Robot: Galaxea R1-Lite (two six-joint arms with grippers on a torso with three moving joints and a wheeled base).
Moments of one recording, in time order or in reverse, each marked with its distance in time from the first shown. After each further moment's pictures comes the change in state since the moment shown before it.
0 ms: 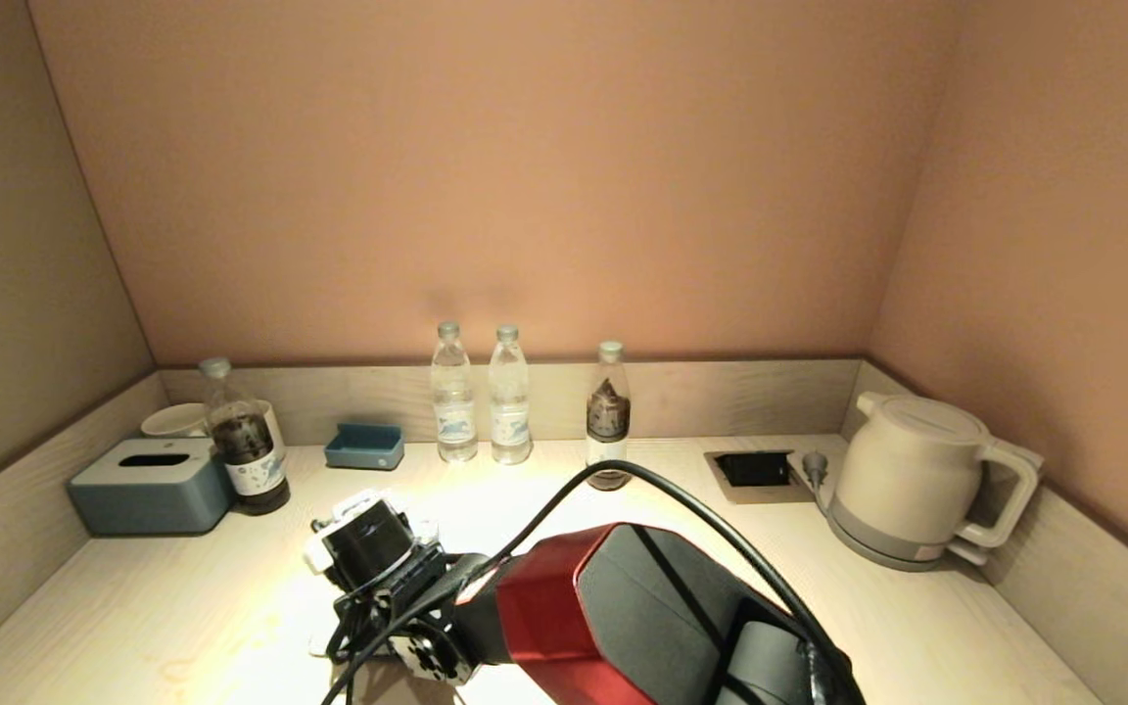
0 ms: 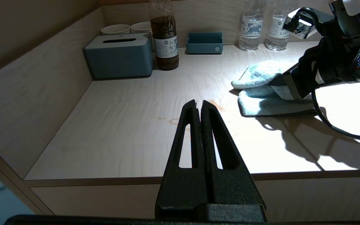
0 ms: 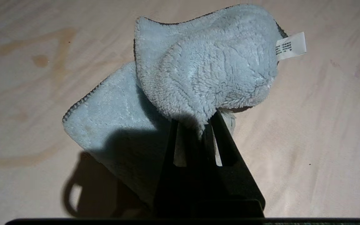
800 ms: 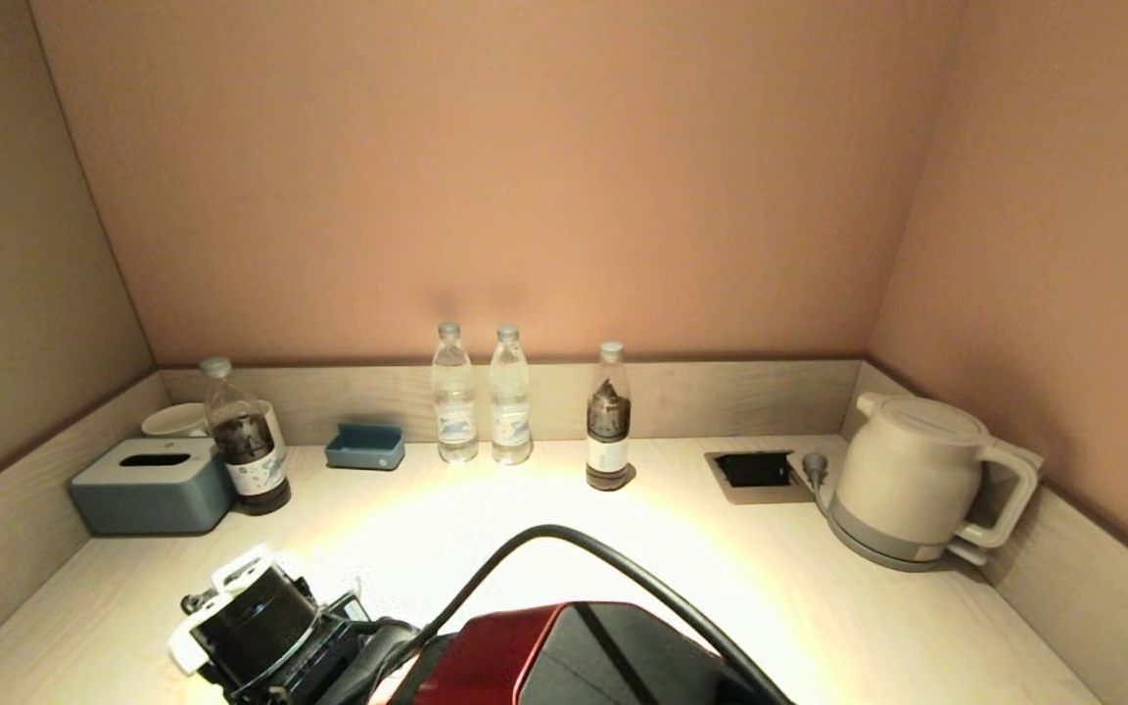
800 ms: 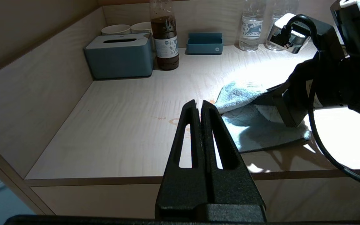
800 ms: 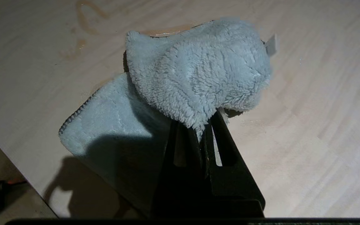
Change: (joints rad) left arm 0.000 0.000 0.000 0.000 0.000 0.000; right arm 0.135 -0.022 -0.001 -0.009 -0.003 0.000
